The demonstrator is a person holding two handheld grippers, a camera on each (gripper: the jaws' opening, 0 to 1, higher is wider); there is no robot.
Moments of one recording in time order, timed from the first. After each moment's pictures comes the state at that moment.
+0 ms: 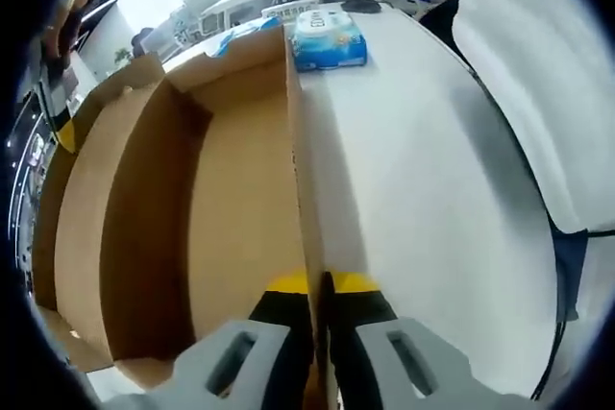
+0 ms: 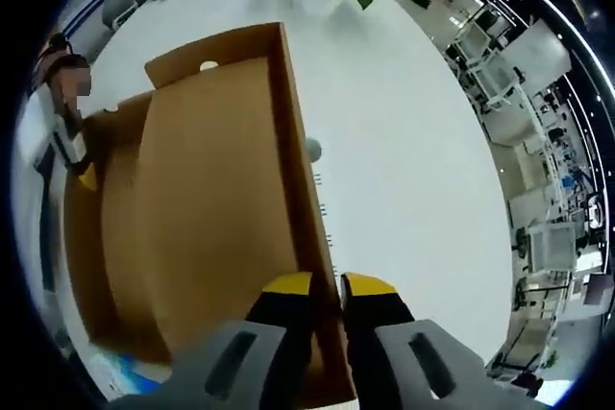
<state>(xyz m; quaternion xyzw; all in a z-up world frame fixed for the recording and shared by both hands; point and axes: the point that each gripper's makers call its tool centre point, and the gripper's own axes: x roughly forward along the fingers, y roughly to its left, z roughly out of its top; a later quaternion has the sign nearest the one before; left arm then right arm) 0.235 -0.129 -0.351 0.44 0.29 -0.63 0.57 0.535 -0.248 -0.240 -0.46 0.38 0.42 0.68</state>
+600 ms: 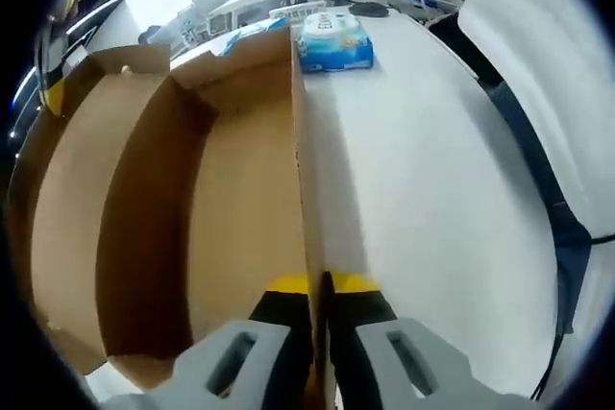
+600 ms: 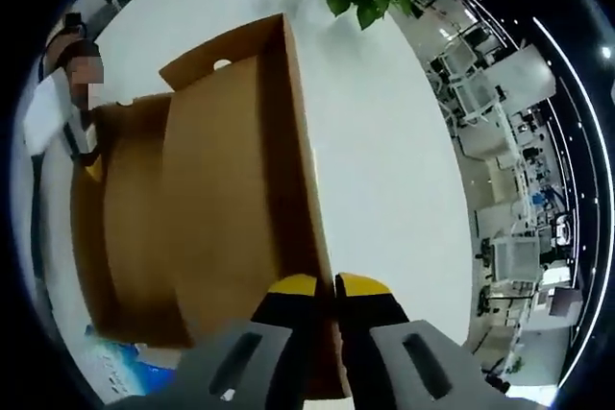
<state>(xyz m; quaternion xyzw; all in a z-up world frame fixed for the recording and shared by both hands) 0.237 -0.128 -0.353 0.43 0.29 -0.63 0.58 0.508 -0.243 -0.189 -0.52 0.33 0.38 0.69</state>
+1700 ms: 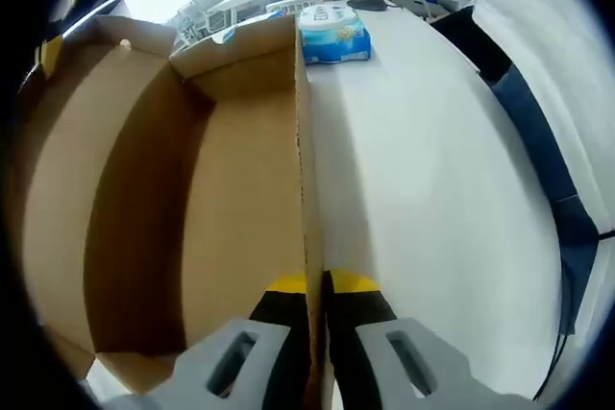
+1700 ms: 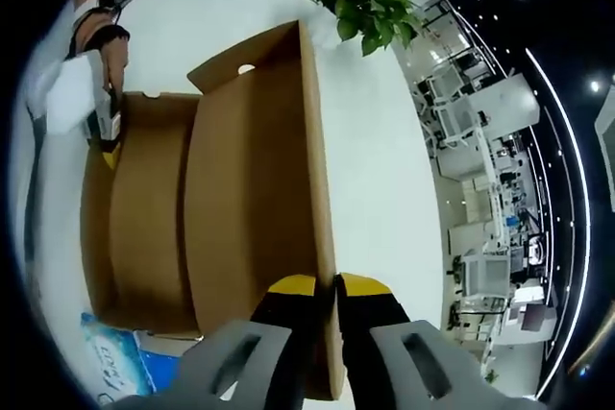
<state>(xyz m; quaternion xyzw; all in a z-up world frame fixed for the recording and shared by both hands) 0.233 -0.127 -0.362 0.43 0.30 -0.62 0.58 0.464 -0.246 -0.153 -0.56 0.27 0.36 0.69</state>
